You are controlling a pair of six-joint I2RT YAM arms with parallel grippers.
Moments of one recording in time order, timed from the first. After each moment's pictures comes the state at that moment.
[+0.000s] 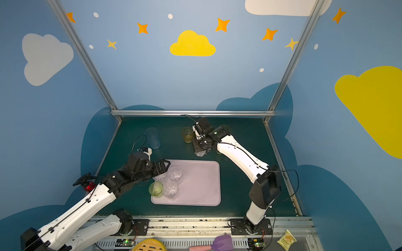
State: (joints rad) left arm -0.57 0.91 0.75 -0.56 0.00 -0.86; right arm 0.73 1.68 1.63 -0.93 0.00 0.28
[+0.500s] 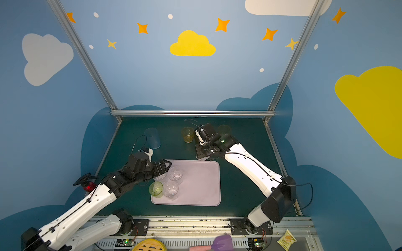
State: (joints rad) left arm -0.57 0.91 0.74 -0.54 0.06 -0.90; right arm 0.77 1.50 1.48 -0.91 0.00 0.33
